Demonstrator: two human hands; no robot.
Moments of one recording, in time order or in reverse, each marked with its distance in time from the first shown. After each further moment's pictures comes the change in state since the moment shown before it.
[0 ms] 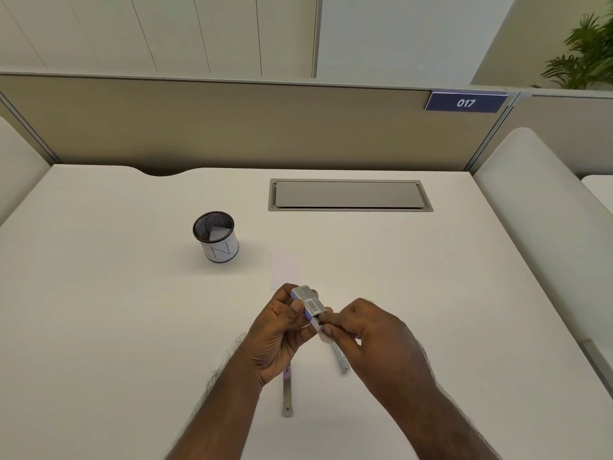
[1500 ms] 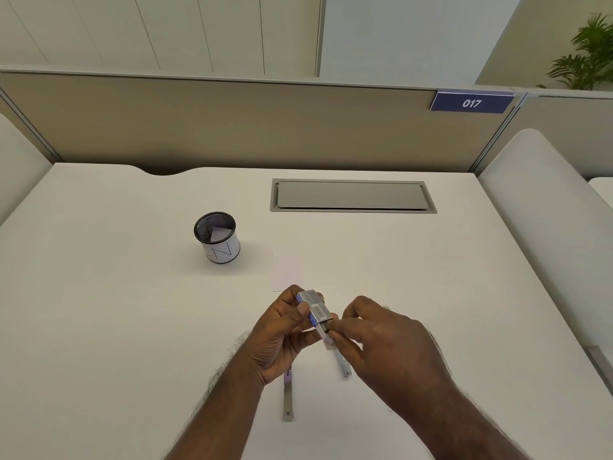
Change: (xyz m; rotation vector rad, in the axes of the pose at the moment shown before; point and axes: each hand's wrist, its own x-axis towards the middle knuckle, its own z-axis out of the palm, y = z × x) left_hand 0.004 0.005 0.001 0.065 -0.050 -0.023; right_hand 0.007 -0.014 -0.022 -0.318 -0.015 -0.109
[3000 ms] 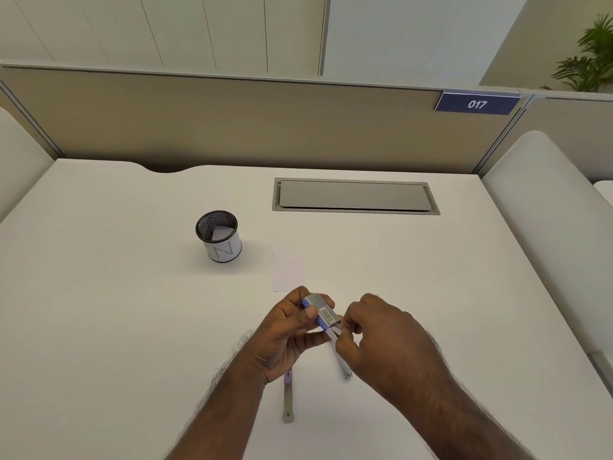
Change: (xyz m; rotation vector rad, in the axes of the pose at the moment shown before) left_hand 0.000 0.005 0.007 0.131 -0.043 -0.003; right_hand 0.013 0.006 0.012 0.046 -0.119 0.198
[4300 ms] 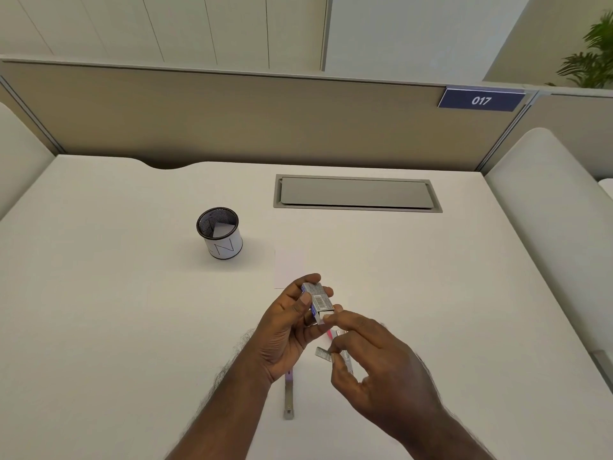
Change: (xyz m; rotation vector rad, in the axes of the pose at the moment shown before) left_hand 0.004 -0.008 -0.002 -0.230 0.141 0.006; right_hand -0.026 0.011 0.030 0.205 0.292 -0.390
